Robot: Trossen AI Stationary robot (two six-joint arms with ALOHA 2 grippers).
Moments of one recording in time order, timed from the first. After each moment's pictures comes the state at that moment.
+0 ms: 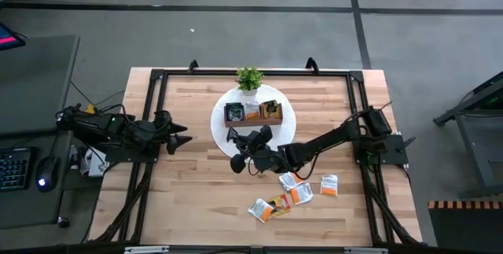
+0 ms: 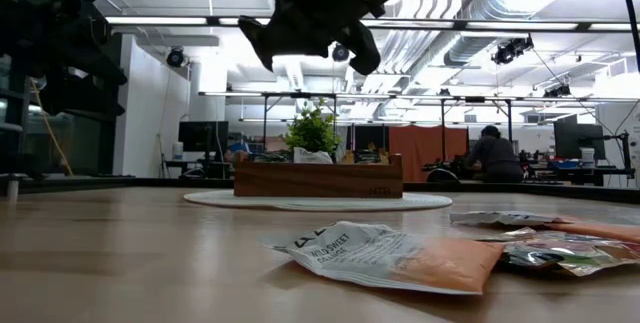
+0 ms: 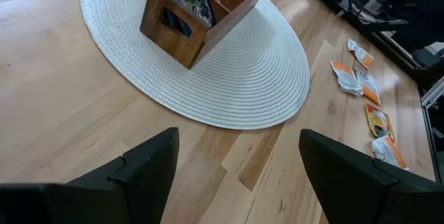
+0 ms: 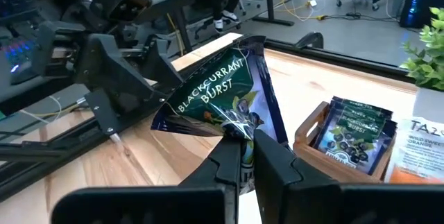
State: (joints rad) left arm -0.26 0.16 0.30 -0.69 -0.43 -0.82; right arm 0.26 1.96 1.26 0.36 0.85 0.53
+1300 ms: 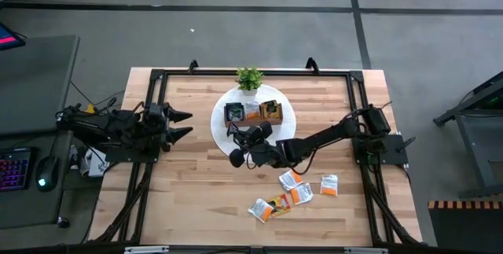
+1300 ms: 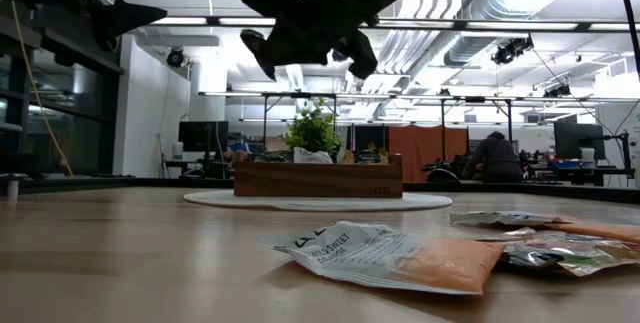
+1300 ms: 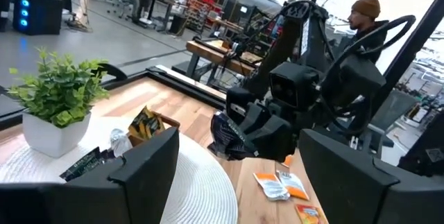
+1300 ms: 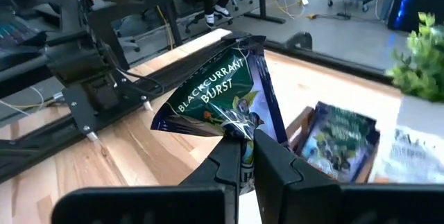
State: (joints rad) left arm -0.26 0.16 0.30 -0.10 -0.45 -0.37; right arm 0.22 1.96 1.27 0.32 0.83 0.52
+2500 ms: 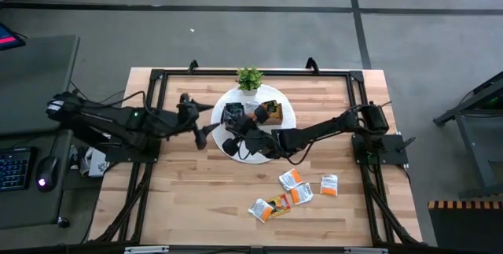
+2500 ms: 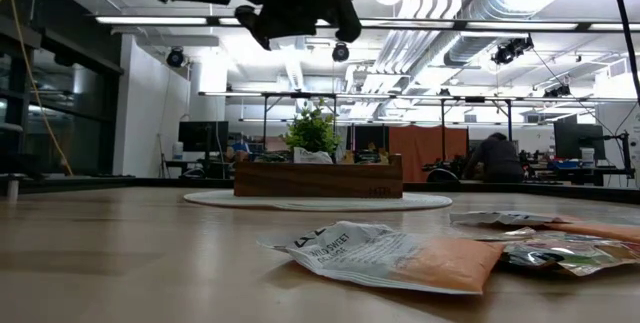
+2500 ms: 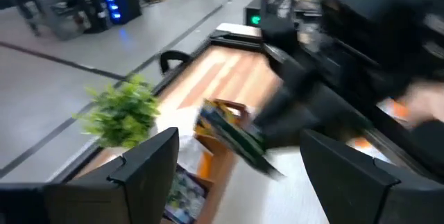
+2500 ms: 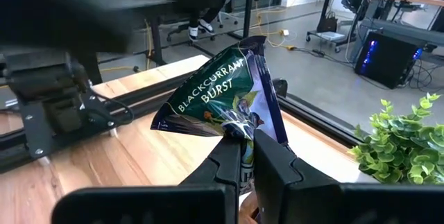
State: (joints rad) left arm -0.22 0.90 0.79 -0.25 -0.63 -0.19; right arm 0.16 1.96 1.42 0.24 0.85 0.26
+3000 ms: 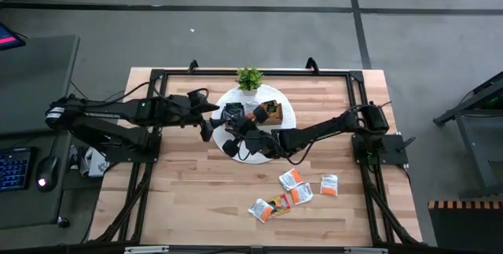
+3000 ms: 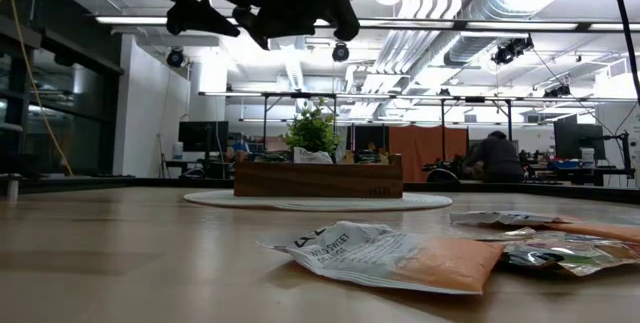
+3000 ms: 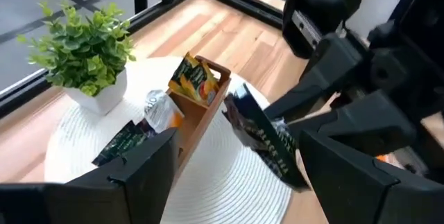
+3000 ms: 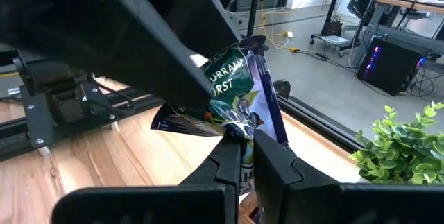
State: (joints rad) left arm 0.01 0.97 0.84 -0.34 -0.29 -0.41; right arm 0.16 1.96 1.42 0.24 0.83 0.21
